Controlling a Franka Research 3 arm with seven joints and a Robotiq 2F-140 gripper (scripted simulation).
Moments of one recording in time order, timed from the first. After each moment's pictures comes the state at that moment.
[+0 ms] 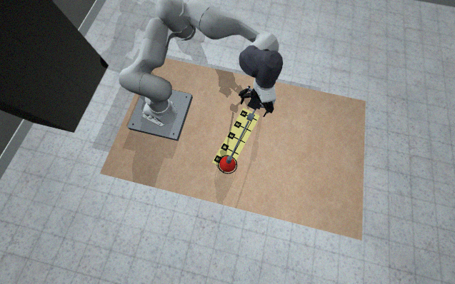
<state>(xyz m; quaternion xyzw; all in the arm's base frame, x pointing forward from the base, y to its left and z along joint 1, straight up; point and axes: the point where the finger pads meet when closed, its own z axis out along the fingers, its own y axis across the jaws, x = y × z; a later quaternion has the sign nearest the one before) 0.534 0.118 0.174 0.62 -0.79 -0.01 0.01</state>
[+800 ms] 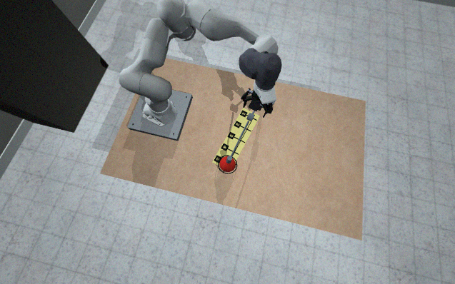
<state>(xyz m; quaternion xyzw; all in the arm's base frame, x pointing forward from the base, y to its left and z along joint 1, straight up) 0.543 0.119 0.160 0.62 -0.78 0.00 0.00</state>
